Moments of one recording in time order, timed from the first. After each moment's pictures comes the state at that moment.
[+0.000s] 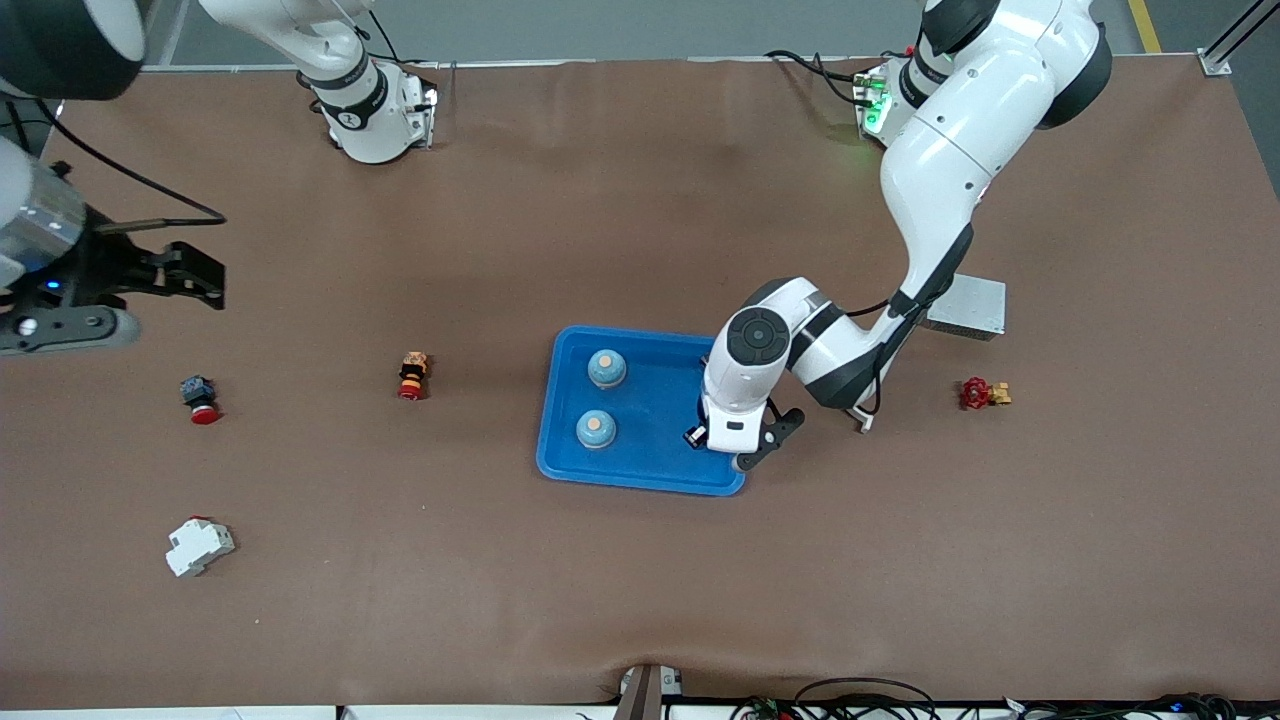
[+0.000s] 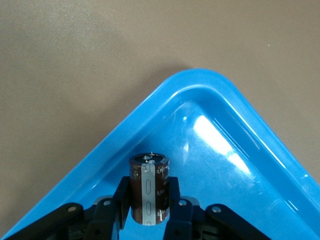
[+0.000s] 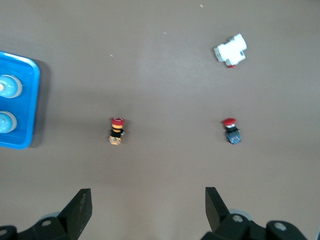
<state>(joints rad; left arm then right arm) -0.22 0.89 -0.48 -1.47 0.49 2.35 -1.56 0.11 0.21 -0.01 -1.26 -0.08 1.38 -0.04</state>
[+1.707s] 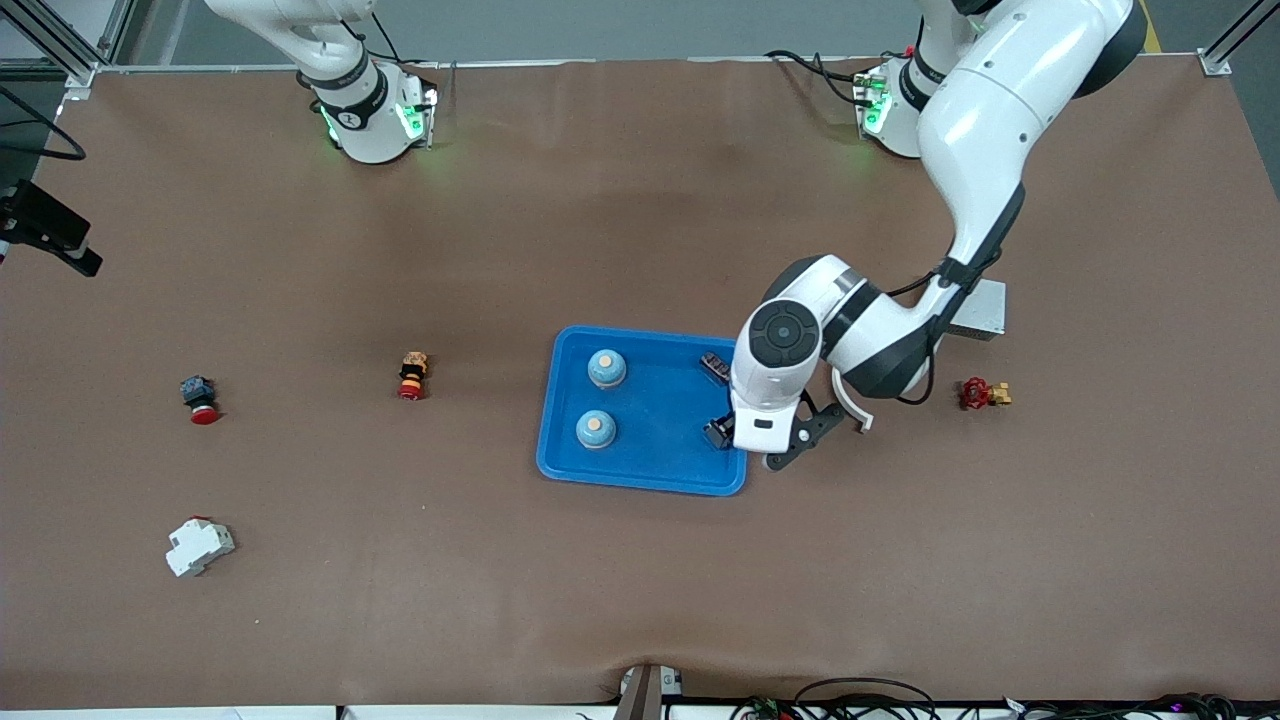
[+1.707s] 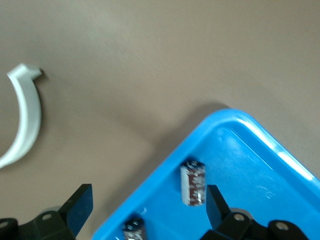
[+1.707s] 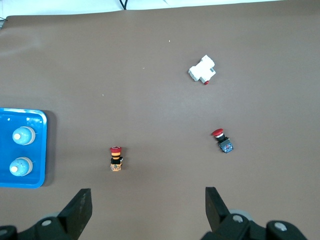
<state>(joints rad) -0.14 0.75 -0.53 -1.46 0.44 2.06 -1.39 -0.03 0.00 -0.01 -1.44 0.01 1.56 0.02</state>
